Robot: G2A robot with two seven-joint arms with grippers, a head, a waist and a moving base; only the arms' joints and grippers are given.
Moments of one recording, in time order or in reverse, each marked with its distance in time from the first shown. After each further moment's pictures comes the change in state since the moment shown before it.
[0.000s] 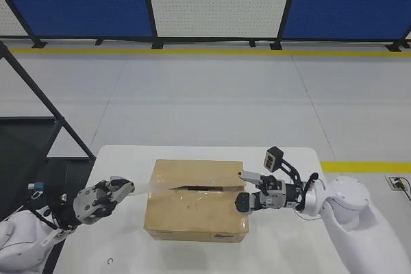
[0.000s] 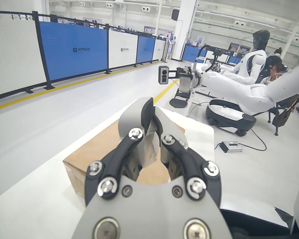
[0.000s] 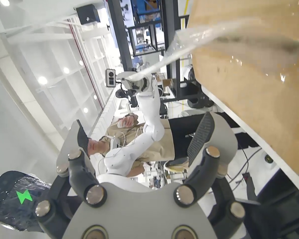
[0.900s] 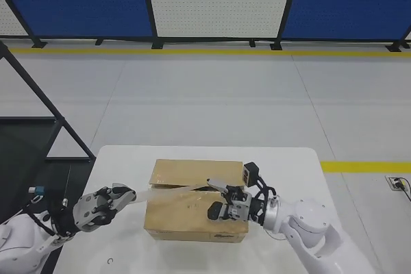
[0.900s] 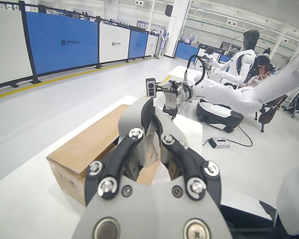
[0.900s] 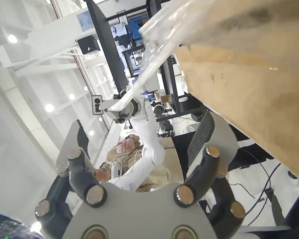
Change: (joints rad) left arm 0.031 0.051 0.022 -0.038 -0.085 0.000 -0.035; right arm -0.082 -0.059 -0.199 -0.107 0.052 -0.016 -0.530
